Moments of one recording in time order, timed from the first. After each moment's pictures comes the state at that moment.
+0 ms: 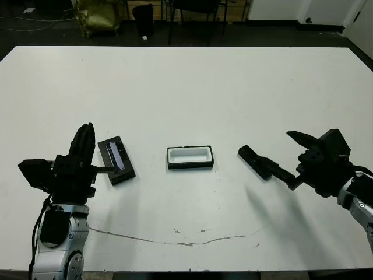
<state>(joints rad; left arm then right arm) 0.17 0.12 0.12 -0.40 -0.27 -0.02 -0.11 0.01 -0.68 -0.11 -0.42 0.27 0.54 0.57</state>
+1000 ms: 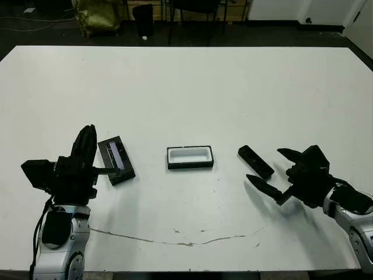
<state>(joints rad) 0.18 0.12 0.11 -0.41 -0.28 -0.01 -0.11 0.00 -0.65 0.00 -0.22 0.24 0.44 0.61</state>
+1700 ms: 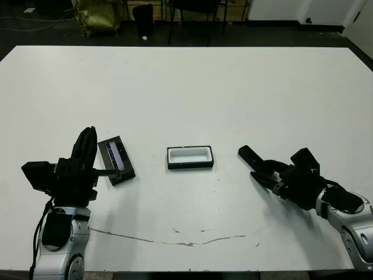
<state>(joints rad) 0.19 0.12 0.11 -0.41 -0.27 -0.01 -0.11 -0.03 -0.62 0.04 -0.16 0.22 0.47 0.60</state>
